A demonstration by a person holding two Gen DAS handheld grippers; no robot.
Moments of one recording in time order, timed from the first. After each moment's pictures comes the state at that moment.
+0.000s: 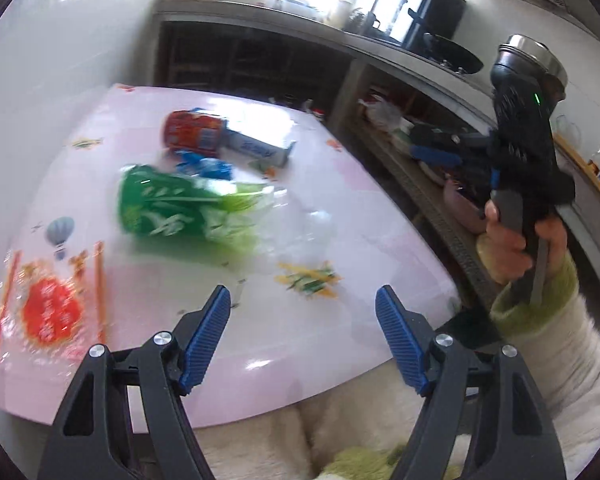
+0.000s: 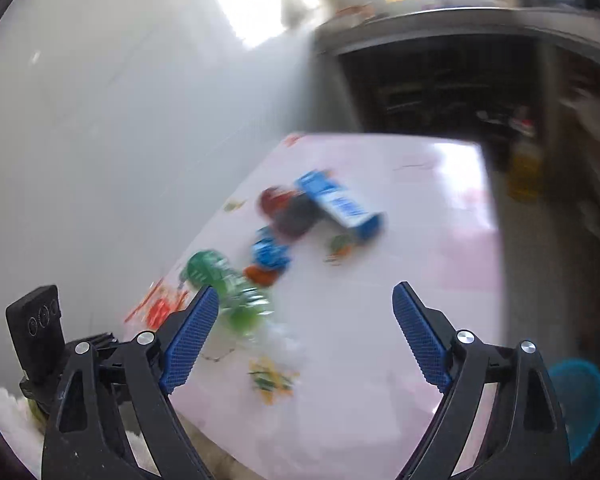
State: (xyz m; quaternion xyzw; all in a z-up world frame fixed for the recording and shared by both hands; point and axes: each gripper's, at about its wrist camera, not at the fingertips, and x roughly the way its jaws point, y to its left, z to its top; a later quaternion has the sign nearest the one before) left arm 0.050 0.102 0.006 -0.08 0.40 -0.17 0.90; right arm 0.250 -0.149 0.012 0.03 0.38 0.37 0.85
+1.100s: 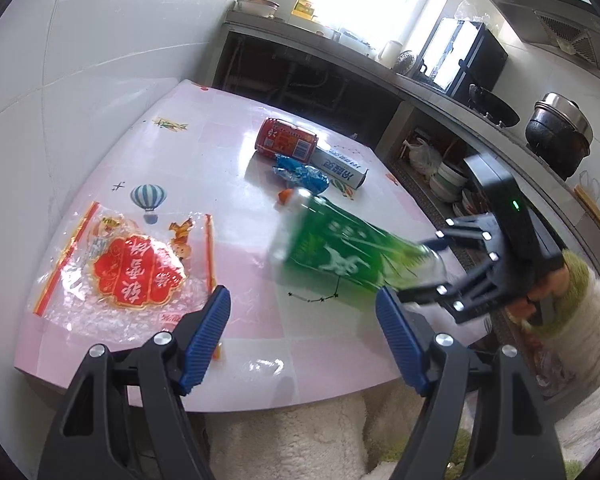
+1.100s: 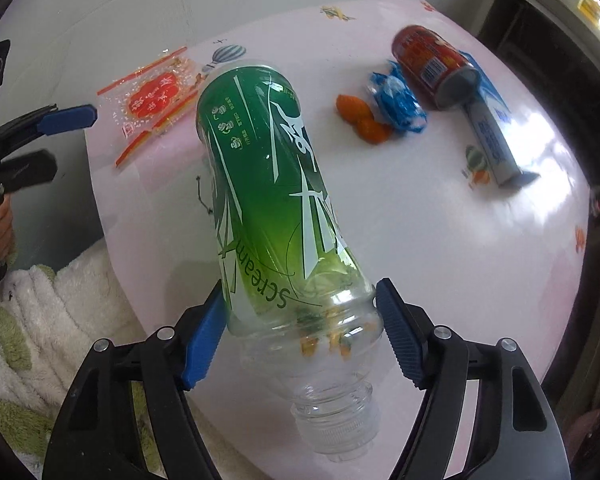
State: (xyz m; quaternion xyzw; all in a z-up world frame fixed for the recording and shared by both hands) left arm 0.031 0.186 -0.012 -0.15 0.35 -0.12 0.92; right arm 0.184 -0.060 -0.080 -0.27 0.50 0.36 0.74
